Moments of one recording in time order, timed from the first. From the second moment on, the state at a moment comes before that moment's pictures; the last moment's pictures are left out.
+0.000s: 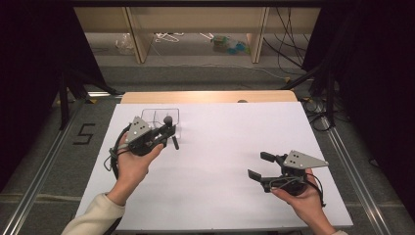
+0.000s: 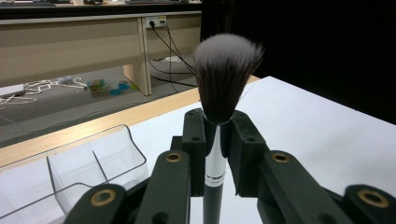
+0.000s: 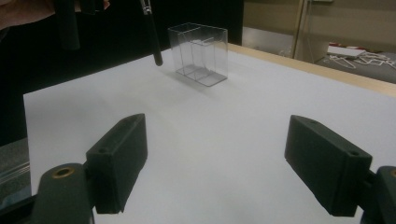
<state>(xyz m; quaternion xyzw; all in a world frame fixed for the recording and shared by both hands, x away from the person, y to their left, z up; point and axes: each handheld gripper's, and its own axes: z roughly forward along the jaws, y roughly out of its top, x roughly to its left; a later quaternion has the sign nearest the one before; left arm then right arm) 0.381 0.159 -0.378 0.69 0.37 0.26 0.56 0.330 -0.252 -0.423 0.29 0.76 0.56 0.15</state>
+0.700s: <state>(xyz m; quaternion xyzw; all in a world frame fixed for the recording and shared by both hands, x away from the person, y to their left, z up) 0.388 0.157 -0.377 0.69 0.37 0.26 0.56 0.333 -0.251 -0.424 0.28 0.76 0.57 0.16</state>
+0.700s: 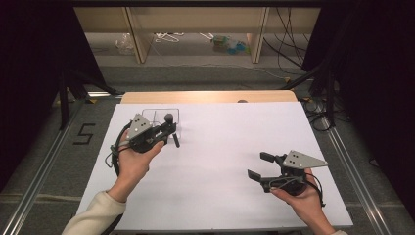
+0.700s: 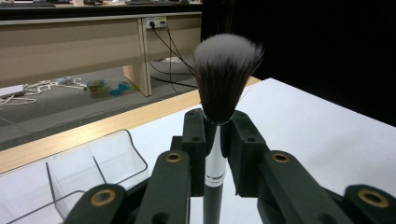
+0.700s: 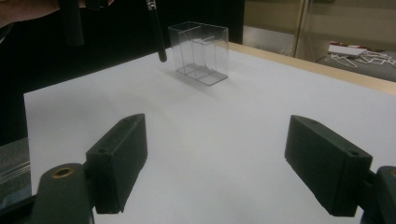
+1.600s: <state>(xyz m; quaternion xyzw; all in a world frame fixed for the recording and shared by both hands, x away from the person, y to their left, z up) 0.396 0.160 -0.377 0.69 0.38 0.26 0.56 0.332 -0.251 -0.425 0.29 0.76 0.56 0.15</state>
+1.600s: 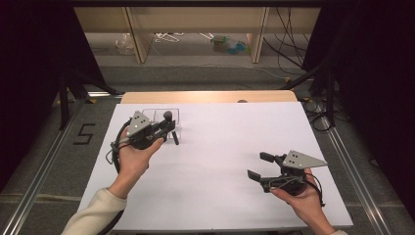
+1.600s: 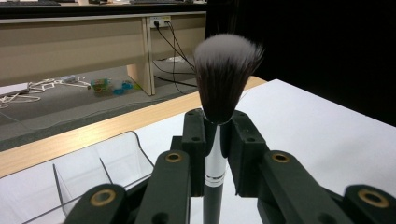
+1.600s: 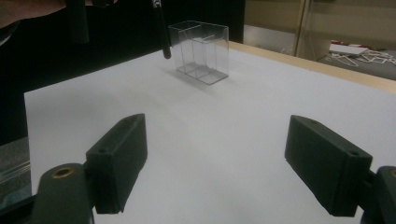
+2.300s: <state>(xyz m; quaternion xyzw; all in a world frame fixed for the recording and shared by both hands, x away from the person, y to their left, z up) 0.402 0.158 -0.376 0.69 0.38 0.26 0.56 0.333 -0.252 -0.425 0.28 0.76 0.56 0.15</state>
